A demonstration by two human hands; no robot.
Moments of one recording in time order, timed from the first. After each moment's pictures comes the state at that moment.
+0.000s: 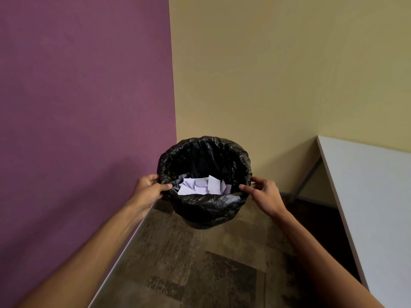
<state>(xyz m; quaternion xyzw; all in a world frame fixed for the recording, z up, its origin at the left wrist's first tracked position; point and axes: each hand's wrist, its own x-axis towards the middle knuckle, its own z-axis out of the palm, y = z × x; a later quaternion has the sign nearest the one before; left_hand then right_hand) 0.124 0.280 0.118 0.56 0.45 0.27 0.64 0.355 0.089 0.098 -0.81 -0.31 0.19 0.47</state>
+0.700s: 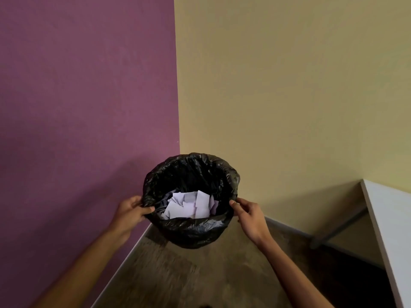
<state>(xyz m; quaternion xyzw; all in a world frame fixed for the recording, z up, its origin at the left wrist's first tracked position) 0.294 0.489 0.063 0.52 0.52 0.27 0.62 0.545 0.316 0.050 -0.76 -0.37 0.26 0.47</state>
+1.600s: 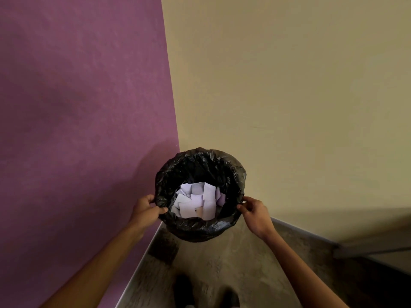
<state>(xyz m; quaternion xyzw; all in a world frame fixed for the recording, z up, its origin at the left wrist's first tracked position) 0.455 0.770 -0.035 0.57 0.58 0.13 0.57 0.692 0.582 -0.026 -0.84 -0.30 0.29 0.34</state>
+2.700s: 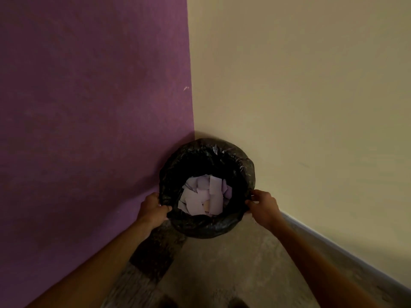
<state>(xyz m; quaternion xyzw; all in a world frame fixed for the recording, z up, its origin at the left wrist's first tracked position) 0.541 0.916 -0.490 0.51 0.66 0.08 0.55 0.809 0.787 -0.436 -0.85 -0.32 0.38 0.20</state>
